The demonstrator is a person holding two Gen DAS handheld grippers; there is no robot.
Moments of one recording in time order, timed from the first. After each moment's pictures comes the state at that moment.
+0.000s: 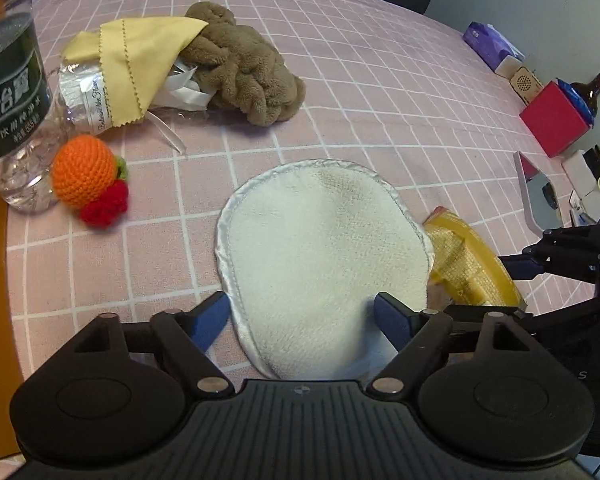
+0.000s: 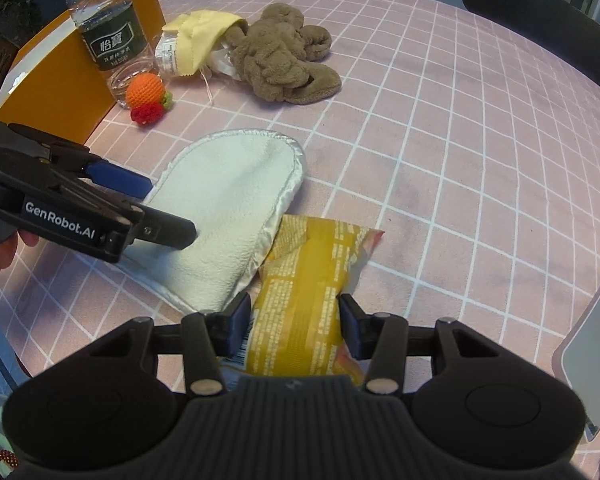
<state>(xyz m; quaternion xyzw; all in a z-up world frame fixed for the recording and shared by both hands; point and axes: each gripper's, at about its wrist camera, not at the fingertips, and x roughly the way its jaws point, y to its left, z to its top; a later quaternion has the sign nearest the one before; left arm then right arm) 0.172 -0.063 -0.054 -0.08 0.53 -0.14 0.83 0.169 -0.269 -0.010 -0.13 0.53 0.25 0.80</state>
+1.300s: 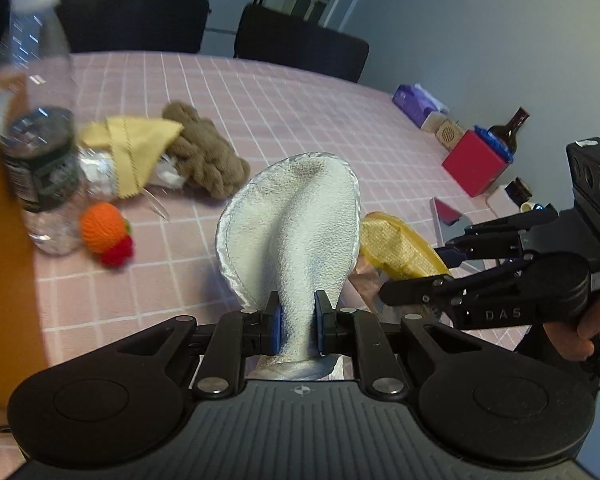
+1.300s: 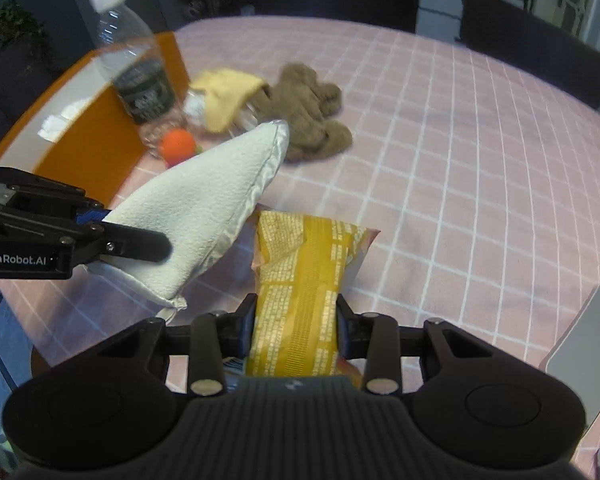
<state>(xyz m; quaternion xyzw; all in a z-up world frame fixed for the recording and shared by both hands) 0.107 -0.034 0.028 -0.10 0.42 -0.20 0.88 0.141 -0.256 0.055 -0.11 0.47 0.28 0.83</state>
